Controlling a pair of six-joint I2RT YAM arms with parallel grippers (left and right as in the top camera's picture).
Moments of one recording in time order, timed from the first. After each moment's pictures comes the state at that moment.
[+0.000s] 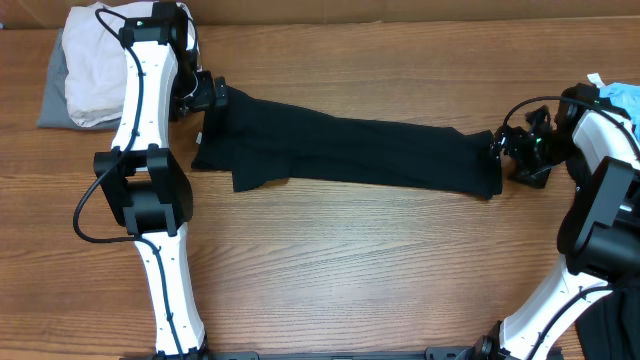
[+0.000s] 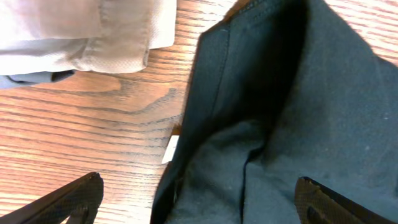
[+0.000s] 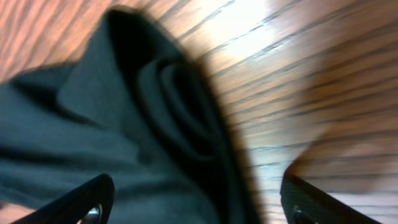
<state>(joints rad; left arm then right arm) 0.05 2.49 2.42 -1.43 0.02 -0.16 -0.37 2.12 1.50 -0.96 -0.41 0.10</state>
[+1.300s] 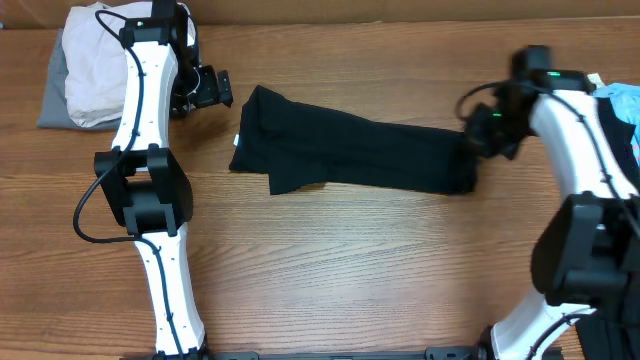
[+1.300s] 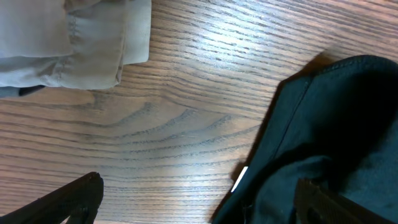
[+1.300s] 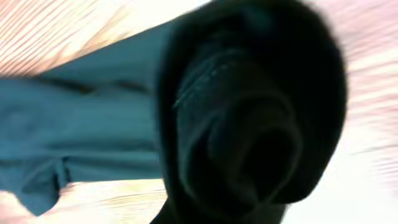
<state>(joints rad) 0.05 2.49 2.42 -1.39 0.09 -0.20 -0.06 1.92 1.59 -1.11 -0.24 0.38</state>
